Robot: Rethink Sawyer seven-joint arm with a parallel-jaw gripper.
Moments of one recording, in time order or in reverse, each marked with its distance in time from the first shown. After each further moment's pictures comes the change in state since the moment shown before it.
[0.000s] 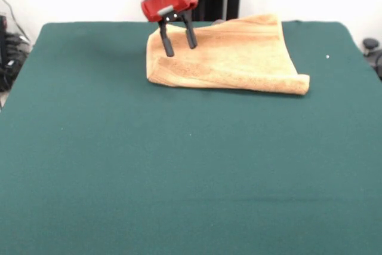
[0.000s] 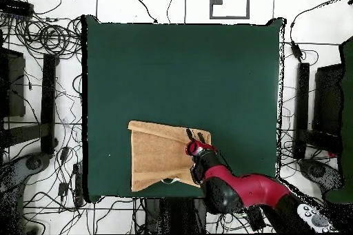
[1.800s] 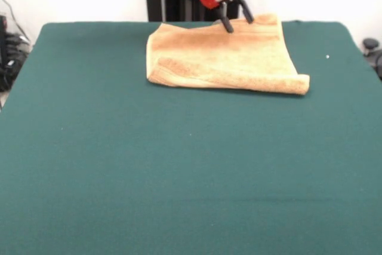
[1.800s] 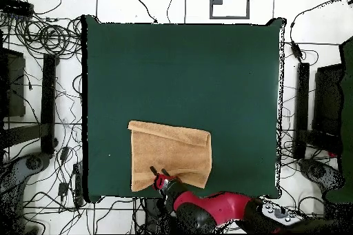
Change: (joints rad) arm 0.088 0.234 -0.082 0.114 -0.073 -0.016 0.000
